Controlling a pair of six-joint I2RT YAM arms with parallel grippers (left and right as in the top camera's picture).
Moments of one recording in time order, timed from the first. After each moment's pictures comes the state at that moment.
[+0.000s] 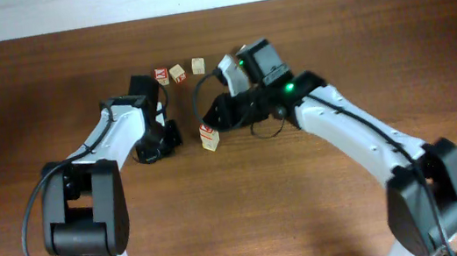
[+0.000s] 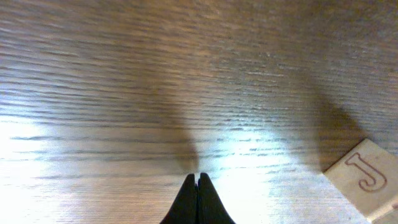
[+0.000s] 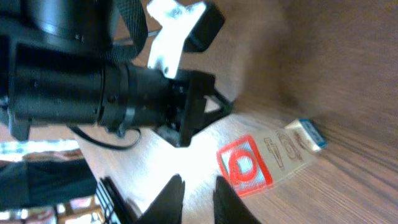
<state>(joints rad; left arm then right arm) -0.16 2.00 1.33 -0.84 0.15 -0.36 0.48 1.81 1.42 -0.54 -0.65 0.42</state>
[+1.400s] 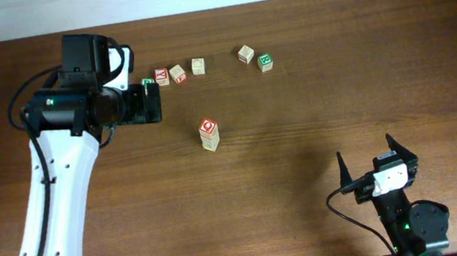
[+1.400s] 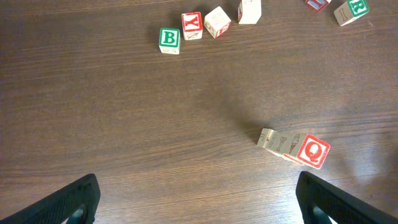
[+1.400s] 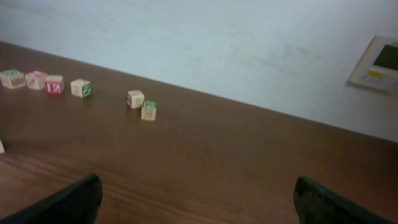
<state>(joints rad) -0.13 1.57 1.62 -1.10 0.03 -0.02 0.00 0.02 0.02 -0.07 -0.13 -0.21</state>
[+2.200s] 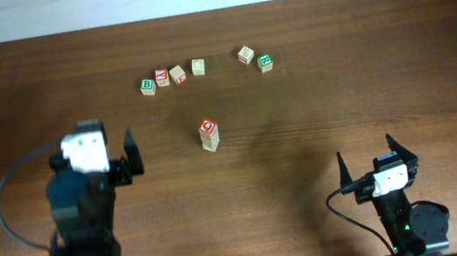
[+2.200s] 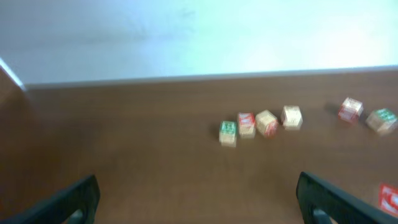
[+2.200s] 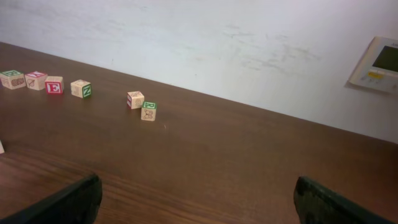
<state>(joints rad) 0.00 0.83 0.62 -0.11 -0.03 0.05 0.00 0.01 0.01 -0.07 -0.13 -0.21</state>
